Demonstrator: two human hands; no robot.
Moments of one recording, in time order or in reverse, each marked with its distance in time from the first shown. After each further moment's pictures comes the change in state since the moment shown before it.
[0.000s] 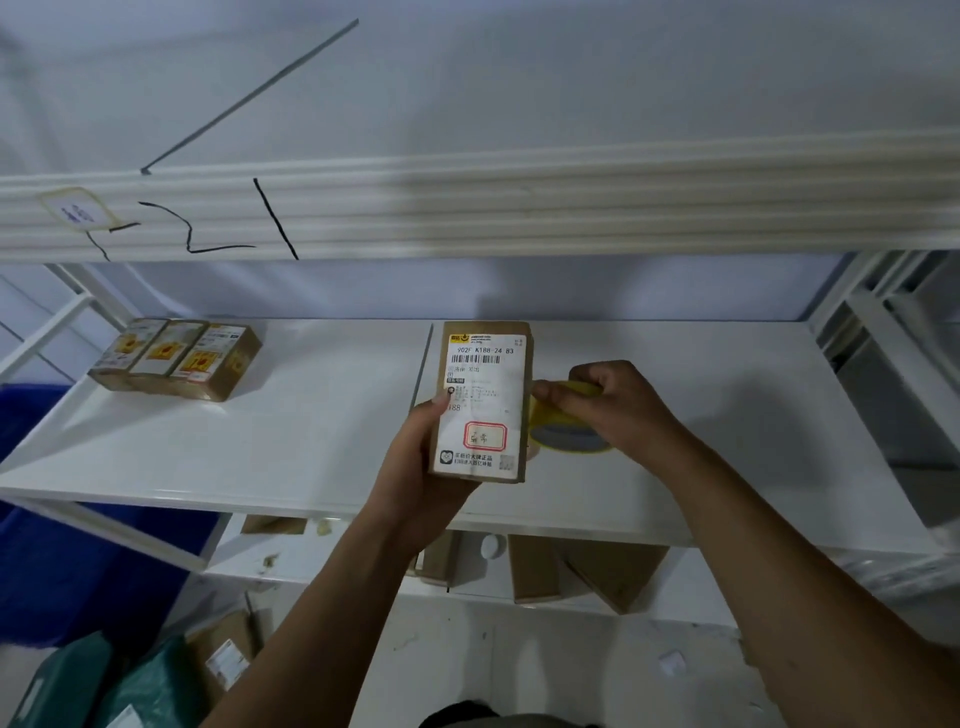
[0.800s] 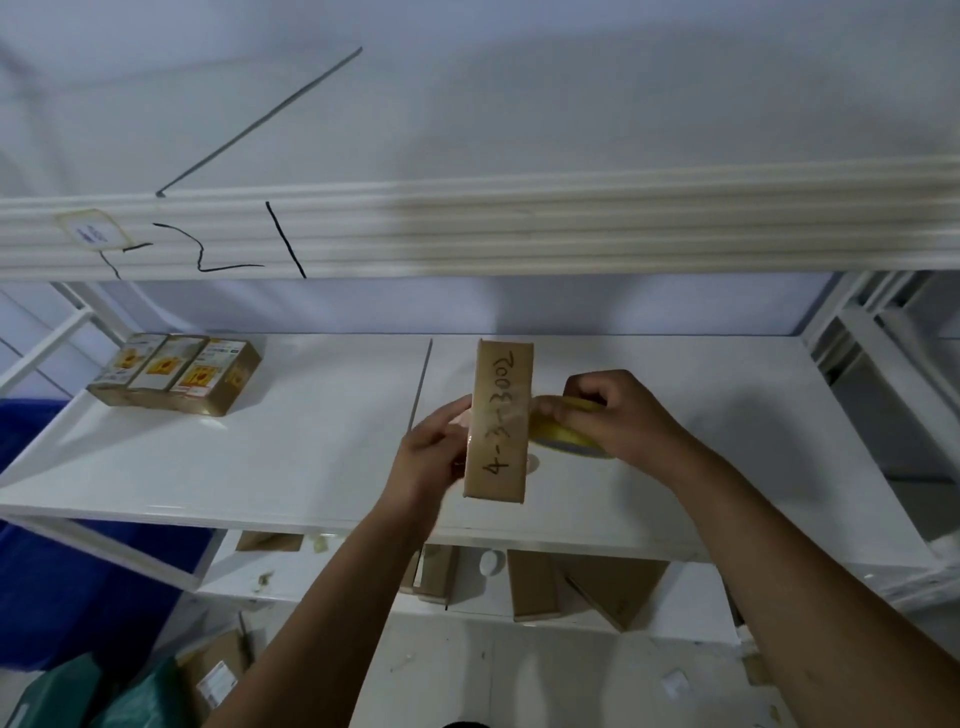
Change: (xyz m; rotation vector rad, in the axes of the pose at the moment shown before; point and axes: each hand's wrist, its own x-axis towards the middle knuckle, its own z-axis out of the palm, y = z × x) left_hand 0.015 0.002 -0.001 0.577 0.174 0.149; right_hand -0.003 -0.008 -0.011 -0.044 -0.037 -0.054
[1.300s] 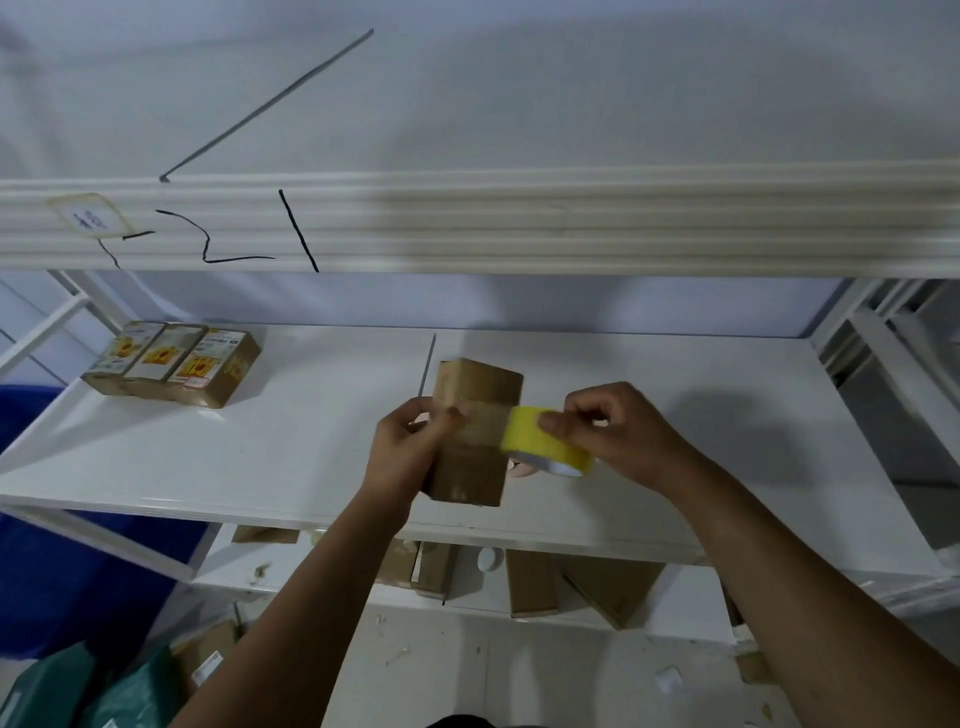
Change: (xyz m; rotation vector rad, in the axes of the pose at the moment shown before) left_hand 0.015 0.002 -0.027 0.032 0.245 0.029; right_hand 0.000 0.013 0.009 -0.075 -0.048 -0.113
